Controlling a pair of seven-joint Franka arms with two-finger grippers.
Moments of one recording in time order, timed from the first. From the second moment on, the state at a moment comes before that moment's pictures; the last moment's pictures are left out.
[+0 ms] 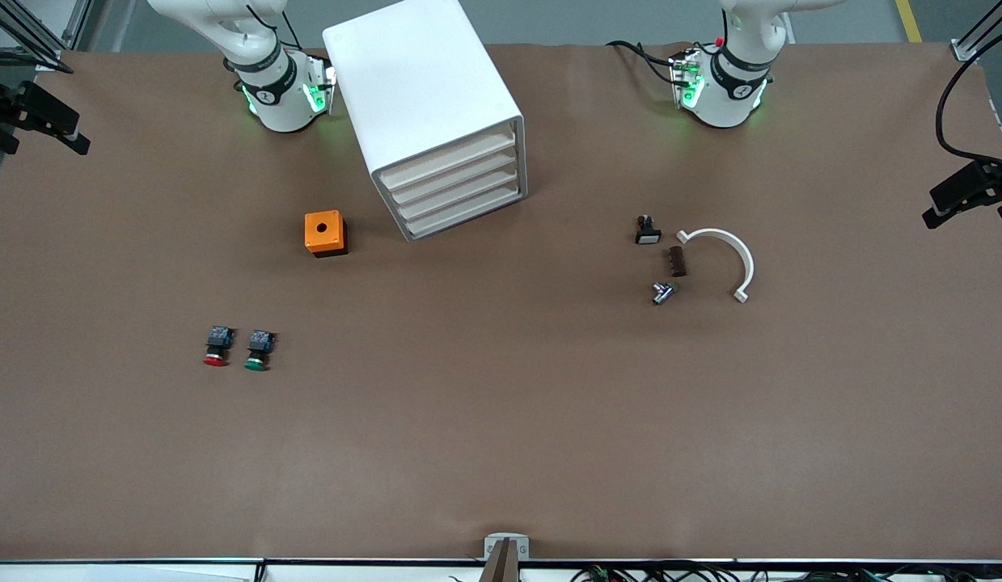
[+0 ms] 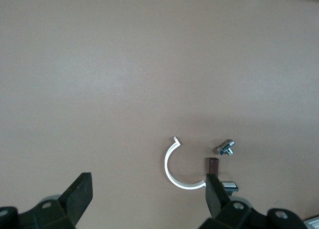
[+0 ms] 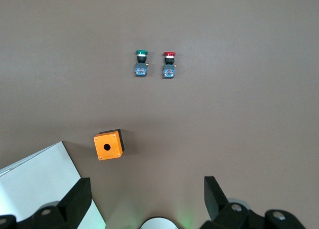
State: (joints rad) left arm 0.08 -0.02 -0.03 -1.56 -0.01 1.63 -0.02; right arm 0.02 -0.23 -0.09 -1.72 0.01 1.47 -0.03
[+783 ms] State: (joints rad) left arm 0.08 -0.01 -0.03 -1.56 -0.01 1.63 -0.02; right arm 0.02 -0.23 -0.09 -1.72 0.00 1.47 -0.03
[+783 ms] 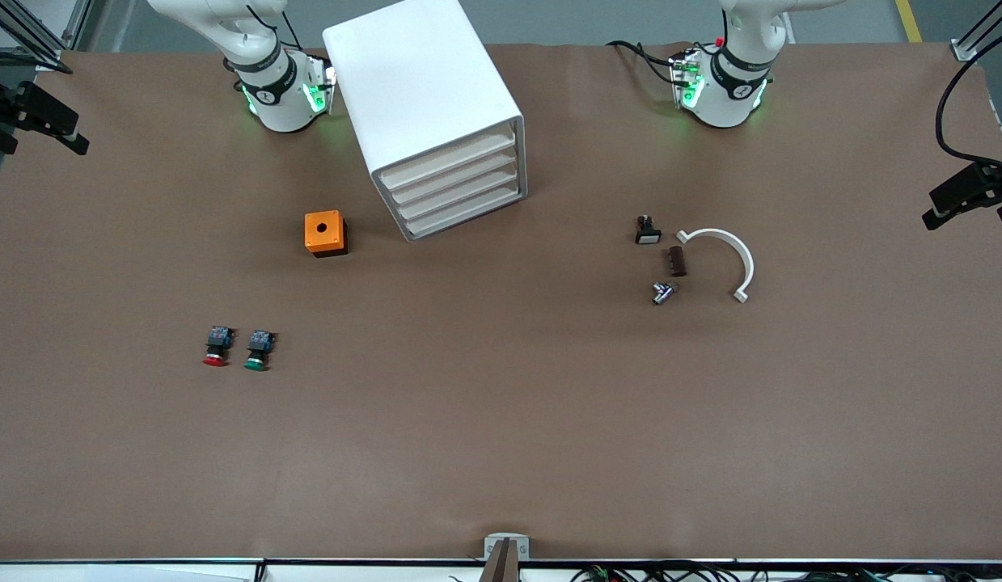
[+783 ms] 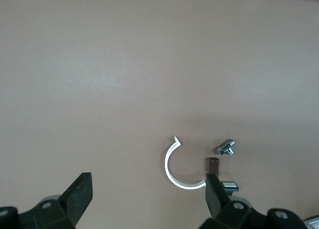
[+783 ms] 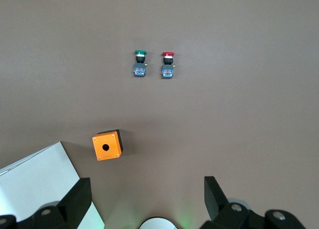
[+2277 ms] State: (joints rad) left arm -0.28 0.27 -0.06 -1.43 -0.13 1.49 -0.66; right arm -0.03 0.18 -0.11 -1.63 0.00 1.66 -0.03
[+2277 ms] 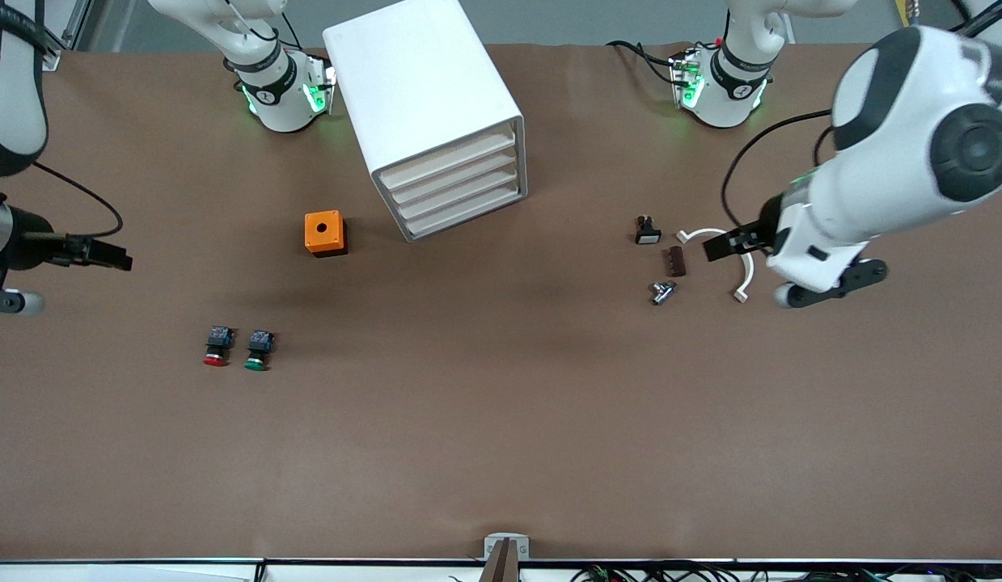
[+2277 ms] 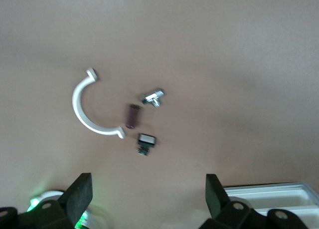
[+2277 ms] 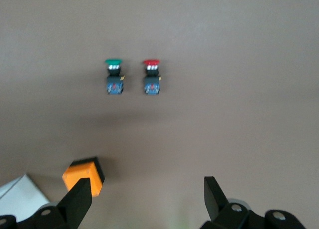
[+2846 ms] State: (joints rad) left arm -0.45 0.49 -0.06 -1.35 -0.34 1.49 -1.18; right arm -0.05 0.26 -0.11 -1.76 0.00 1.95 -0.03
